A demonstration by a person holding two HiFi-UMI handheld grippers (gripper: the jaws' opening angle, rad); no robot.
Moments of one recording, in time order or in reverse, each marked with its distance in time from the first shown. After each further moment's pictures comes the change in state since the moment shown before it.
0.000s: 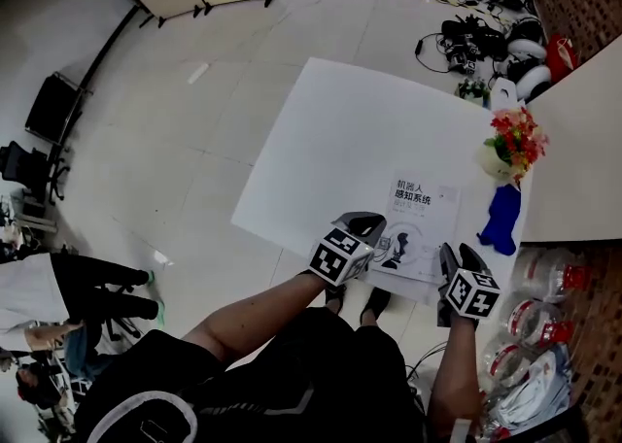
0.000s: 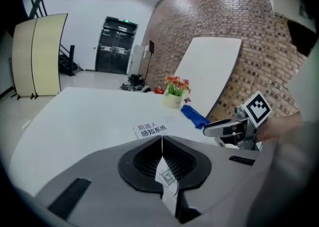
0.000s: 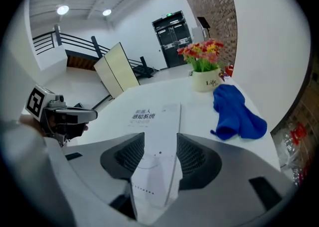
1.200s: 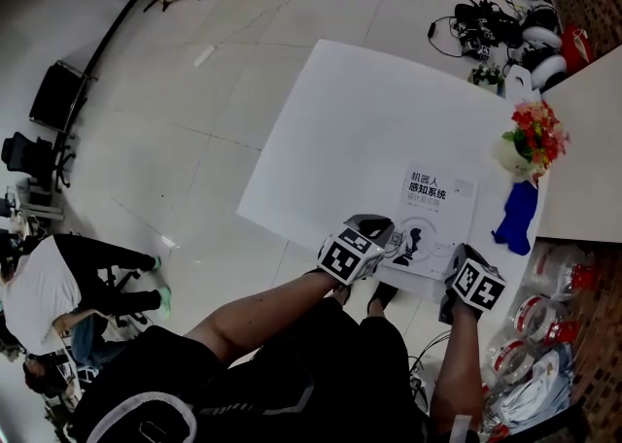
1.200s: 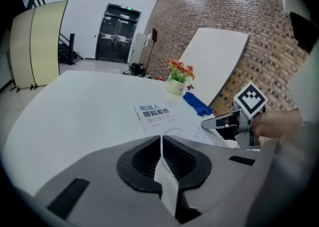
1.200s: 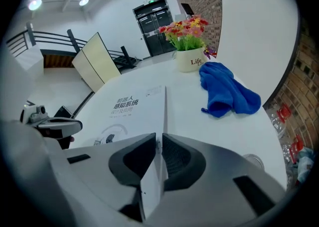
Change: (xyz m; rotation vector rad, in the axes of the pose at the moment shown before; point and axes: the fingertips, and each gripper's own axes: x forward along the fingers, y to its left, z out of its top) left arm 0.021 0.008 -0.047 -0.043 0.117 -0.016; right arm 0.026 -0.027 -0.034 0.138 0.136 -0.163
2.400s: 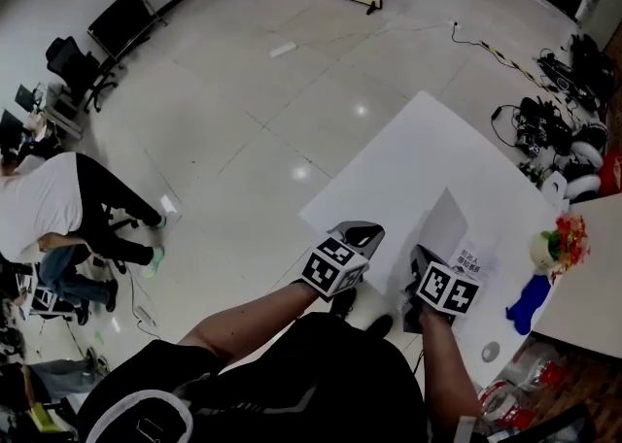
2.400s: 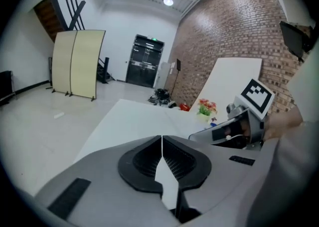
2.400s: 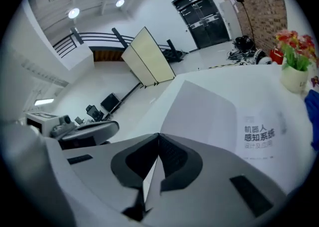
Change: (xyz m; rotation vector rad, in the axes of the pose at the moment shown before) left arm -0.189 0.108 0.017 -0.128 -0.299 0.258; right arm -0.008 0.314 0.034 -0.230 0.070 0.493
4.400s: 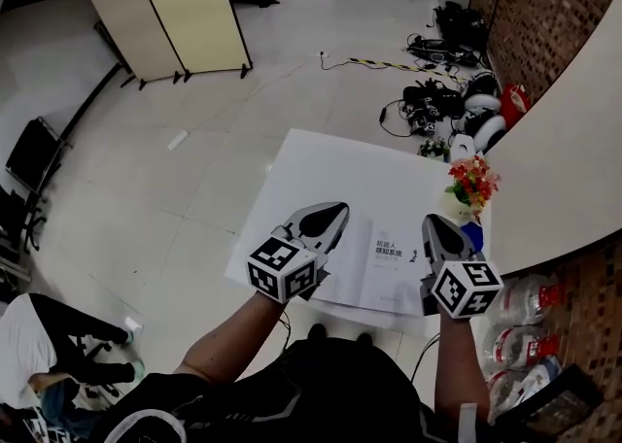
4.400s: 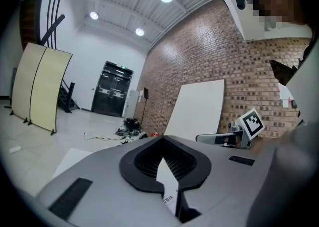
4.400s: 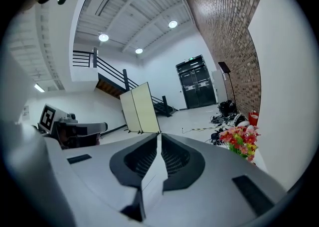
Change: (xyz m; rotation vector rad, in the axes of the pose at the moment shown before) left arm 0.005 -0.145 0.175 0.188 -0.341 -0.318; right arm -0.244 -0.076 0.124 -0.232 -0.641 -0.209
